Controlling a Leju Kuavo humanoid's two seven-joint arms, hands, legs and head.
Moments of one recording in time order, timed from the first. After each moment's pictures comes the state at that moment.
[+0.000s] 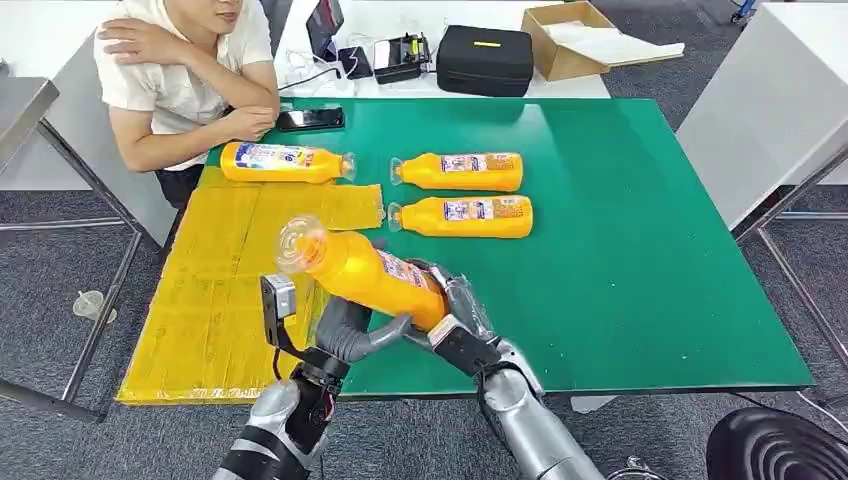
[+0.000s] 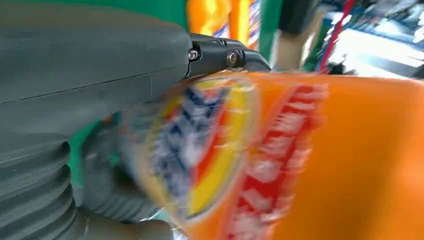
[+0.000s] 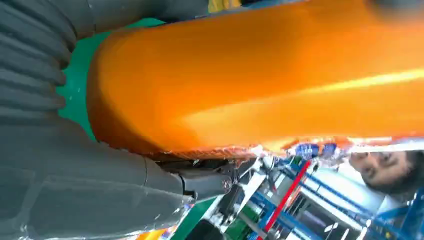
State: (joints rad) left arm -0.28 -0.32 -0.35 -1.03 0.30 -0.28 -0.35; right arm -0.24 0.13 0.36 -1.03 0.57 0.04 -0.70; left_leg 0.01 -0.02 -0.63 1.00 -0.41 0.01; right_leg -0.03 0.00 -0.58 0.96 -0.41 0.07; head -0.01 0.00
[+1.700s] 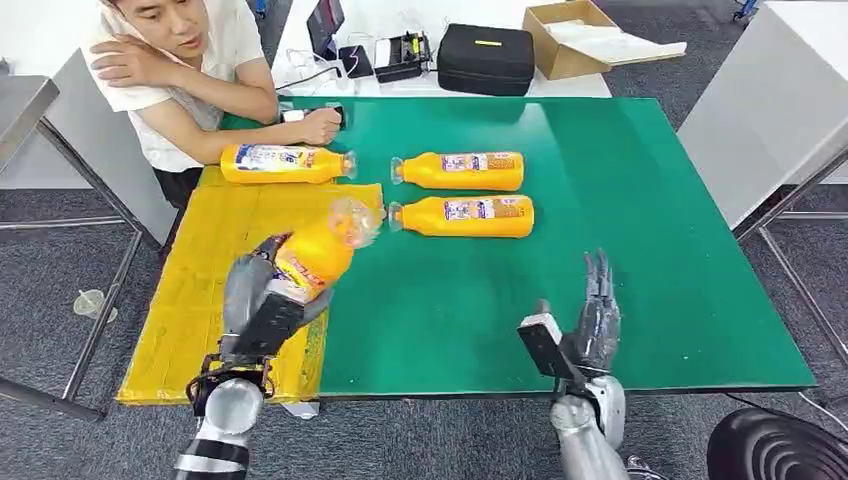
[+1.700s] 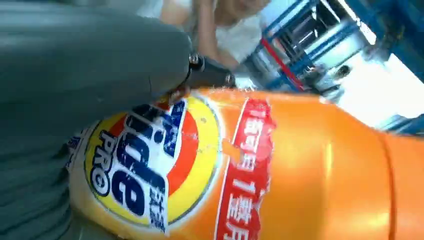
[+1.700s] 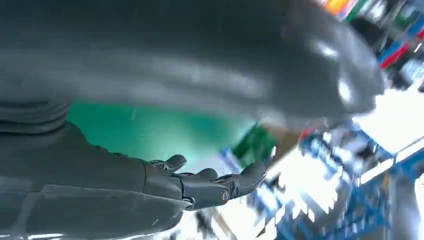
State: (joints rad) left arm -0.18 -0.26 -0.18 -1.39 -0.94 0.21 -0.22; right arm -0.12 0.14 -0.15 -1.13 0.89 -0.51 -0.62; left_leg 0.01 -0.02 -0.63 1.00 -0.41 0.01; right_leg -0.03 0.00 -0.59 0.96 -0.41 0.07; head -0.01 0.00
